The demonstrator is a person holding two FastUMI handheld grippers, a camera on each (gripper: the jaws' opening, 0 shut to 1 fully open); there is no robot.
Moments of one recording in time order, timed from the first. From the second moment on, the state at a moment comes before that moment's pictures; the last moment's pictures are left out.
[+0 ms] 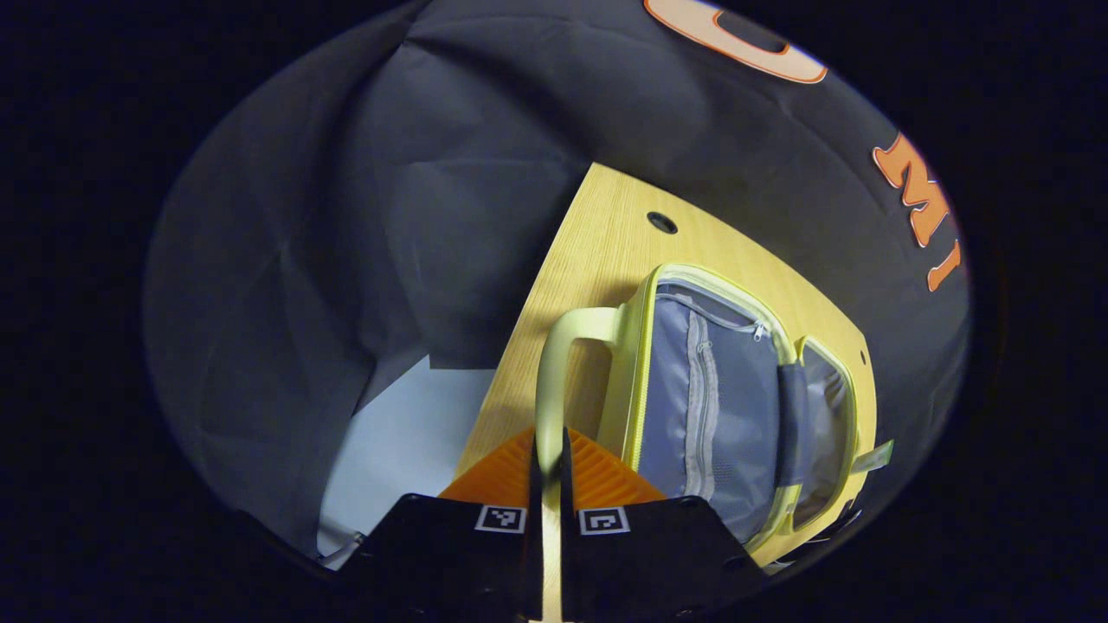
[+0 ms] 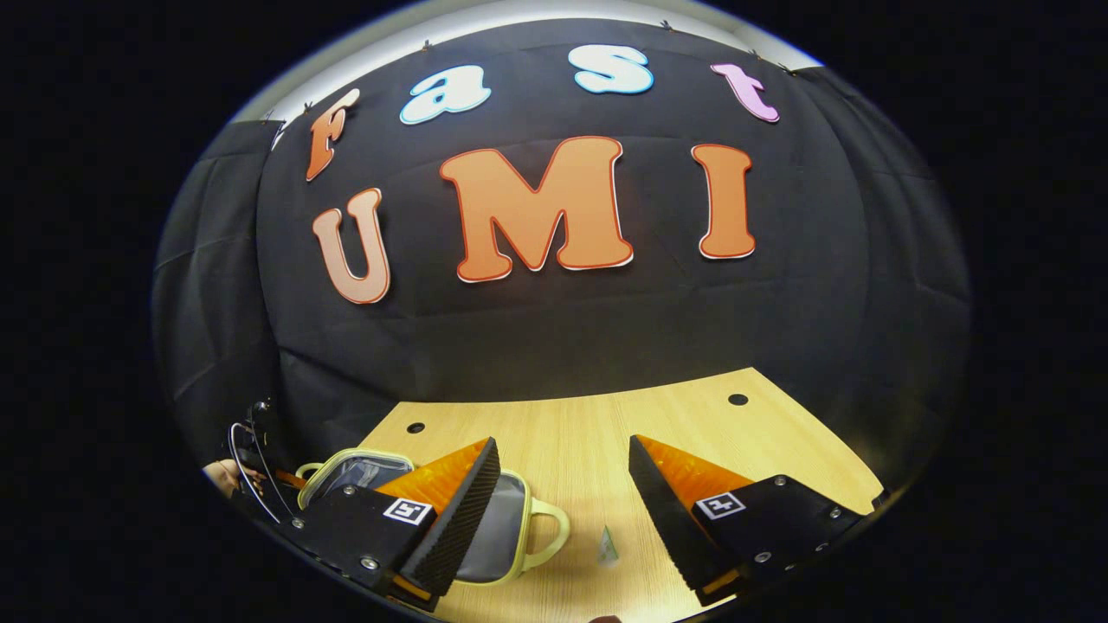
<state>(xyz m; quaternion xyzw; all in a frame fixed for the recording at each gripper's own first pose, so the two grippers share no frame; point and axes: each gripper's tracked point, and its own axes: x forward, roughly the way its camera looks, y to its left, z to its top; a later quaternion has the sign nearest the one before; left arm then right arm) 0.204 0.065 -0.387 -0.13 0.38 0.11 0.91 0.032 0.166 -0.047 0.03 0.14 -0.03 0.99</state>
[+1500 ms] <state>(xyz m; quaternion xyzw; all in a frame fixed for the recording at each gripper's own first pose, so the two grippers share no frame) 0.237 -0.393 -0.210 0.11 0.12 0.04 0.99 0.037 -0.029 -0.086 0.00 0.17 0.01 0.98</state>
